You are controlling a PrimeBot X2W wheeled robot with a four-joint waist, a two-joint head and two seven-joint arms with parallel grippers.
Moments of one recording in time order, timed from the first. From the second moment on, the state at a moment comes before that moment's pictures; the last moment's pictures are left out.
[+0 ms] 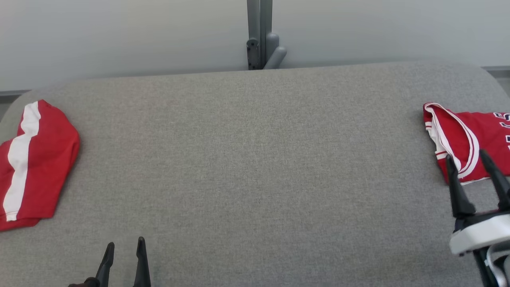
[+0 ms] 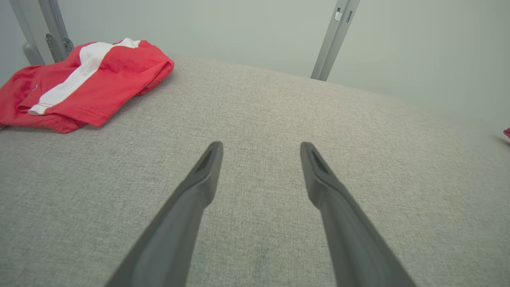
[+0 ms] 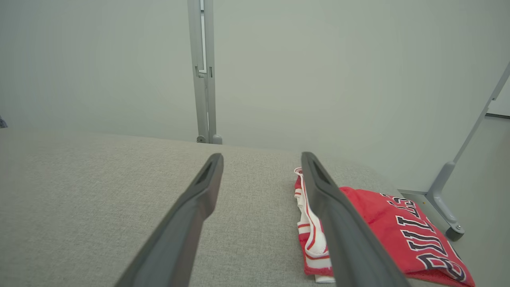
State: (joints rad) left arm 0.18 0.05 0.00 0.15 -0.30 -0.09 -0.26; right arm -0.06 -0.39 -0.03 0.14 0.31 0.13 -0.26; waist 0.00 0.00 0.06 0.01
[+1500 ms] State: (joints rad) left arm 0.17 0.05 -0.01 0.24 -0.30 -0.13 -0.26; right arm 0.17 -0.05 -0.14 0.10 0.11 0.13 -0.26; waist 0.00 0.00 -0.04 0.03
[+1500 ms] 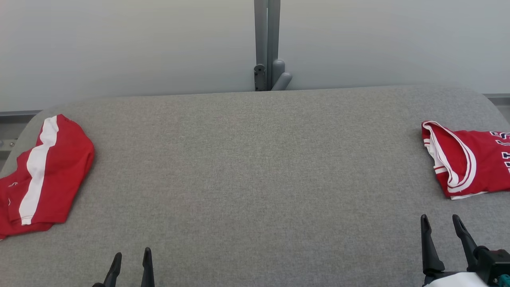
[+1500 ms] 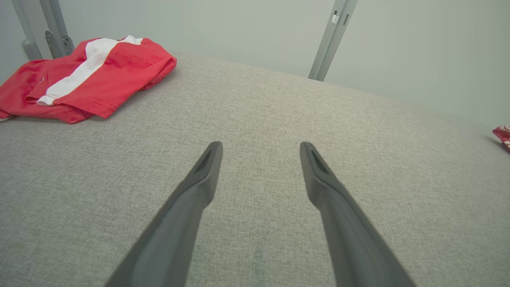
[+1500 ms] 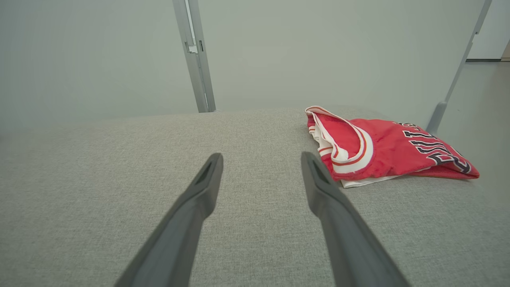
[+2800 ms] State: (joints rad) left arm 0.22 0.05 0.12 0.18 -0.32 -0.10 -0.26; right arm 0.09 -0.05 0.01 0.16 0.14 0.13 -0.26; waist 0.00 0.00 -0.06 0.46
